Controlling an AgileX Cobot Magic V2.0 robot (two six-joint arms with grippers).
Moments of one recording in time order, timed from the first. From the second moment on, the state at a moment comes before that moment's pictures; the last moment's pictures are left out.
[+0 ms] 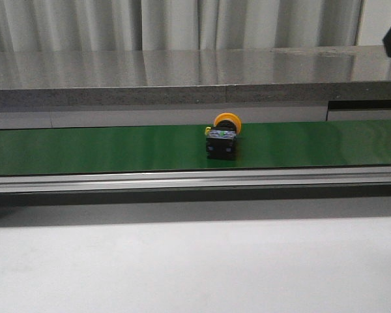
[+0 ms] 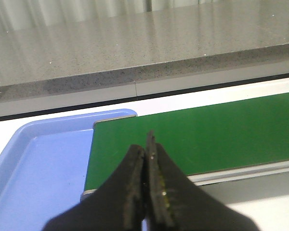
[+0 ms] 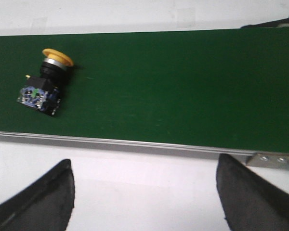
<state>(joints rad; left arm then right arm) -0.04 0.31 -0.24 -0.09 0.17 0.19 0.15 1.10 -0.85 0.22 0.59 0.00</state>
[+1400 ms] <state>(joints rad) -0.04 0.31 -0.24 -0.09 0.17 0.19 0.31 1.78 -1.26 0.16 0.59 0.00</state>
